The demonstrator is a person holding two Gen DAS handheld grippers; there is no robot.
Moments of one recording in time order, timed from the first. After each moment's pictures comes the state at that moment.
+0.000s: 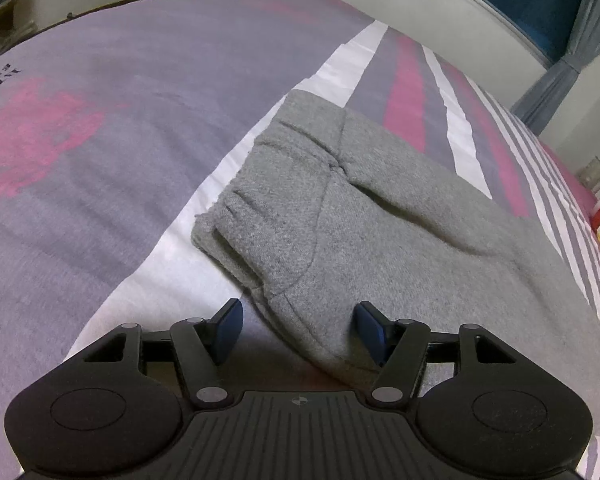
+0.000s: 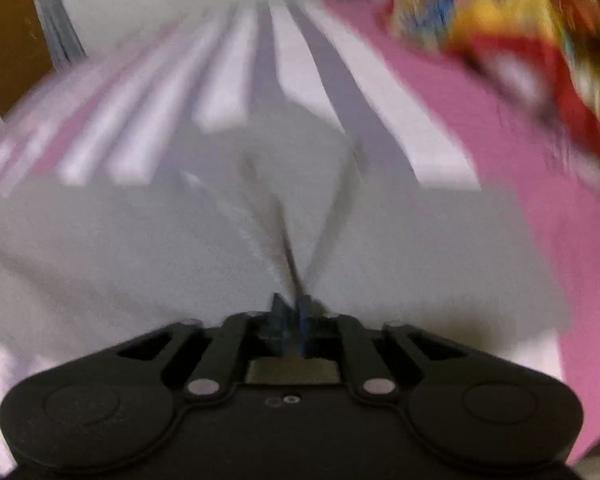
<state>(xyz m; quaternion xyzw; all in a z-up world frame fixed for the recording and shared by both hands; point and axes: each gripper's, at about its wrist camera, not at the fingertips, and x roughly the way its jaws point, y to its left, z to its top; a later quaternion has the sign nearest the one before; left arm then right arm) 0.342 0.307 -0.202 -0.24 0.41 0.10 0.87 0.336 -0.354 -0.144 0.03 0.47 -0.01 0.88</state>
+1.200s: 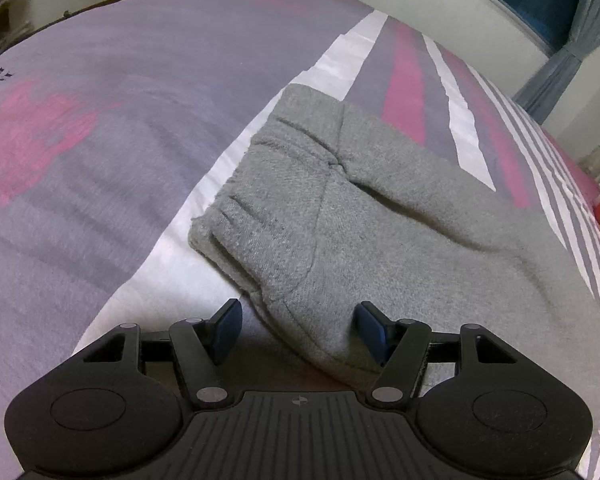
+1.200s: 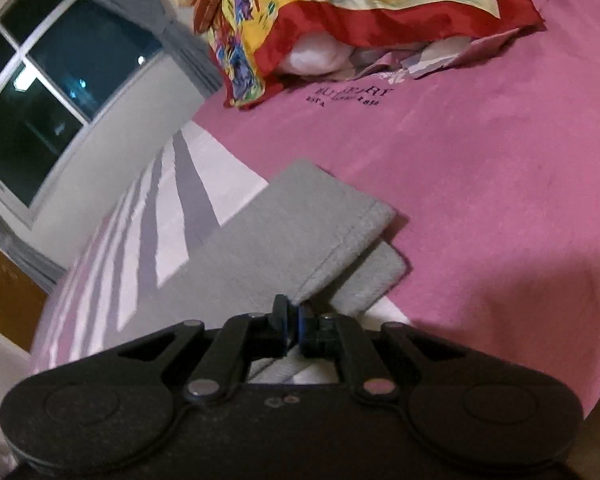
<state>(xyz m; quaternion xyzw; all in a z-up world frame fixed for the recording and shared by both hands) 0.350 0.304 -0.199 -0.23 0.43 0.10 0.87 0.292 -0.509 -0.165 0.34 0.29 -0.10 0.89</state>
